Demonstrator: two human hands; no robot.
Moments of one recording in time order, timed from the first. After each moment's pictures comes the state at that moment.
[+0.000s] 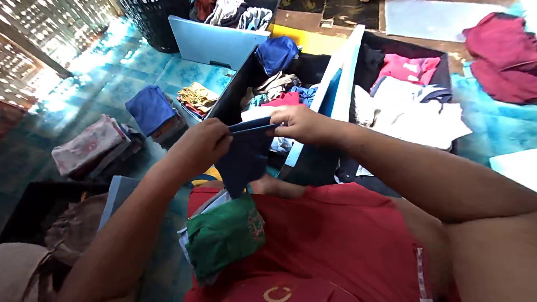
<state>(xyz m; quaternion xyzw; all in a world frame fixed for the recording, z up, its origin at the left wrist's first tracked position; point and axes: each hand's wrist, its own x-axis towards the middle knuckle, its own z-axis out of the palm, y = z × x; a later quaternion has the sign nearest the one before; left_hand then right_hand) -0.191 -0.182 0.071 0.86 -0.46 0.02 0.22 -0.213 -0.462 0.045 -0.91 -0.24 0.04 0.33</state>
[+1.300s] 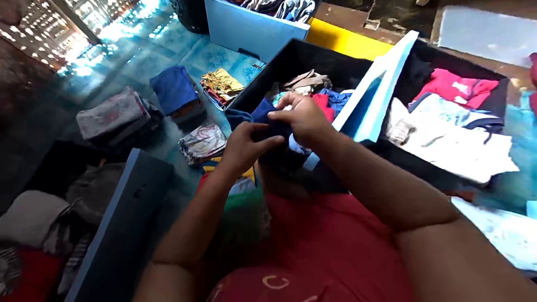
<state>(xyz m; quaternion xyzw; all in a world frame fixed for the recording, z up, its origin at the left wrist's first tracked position) -0.219 -0.221 0.018 0.81 -0.12 -0.07 0.57 -0.185 -0.403 0.032 -0.75 -0.01 0.05 0.66</state>
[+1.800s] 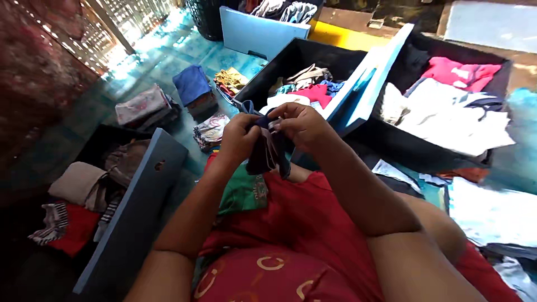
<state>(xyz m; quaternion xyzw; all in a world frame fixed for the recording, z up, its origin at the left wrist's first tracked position) -0.295 -0.211 0.027 0.84 -0.21 0.12 0.49 -0.293 -0.408 0.038 -0.61 -0.11 0.10 0.78</state>
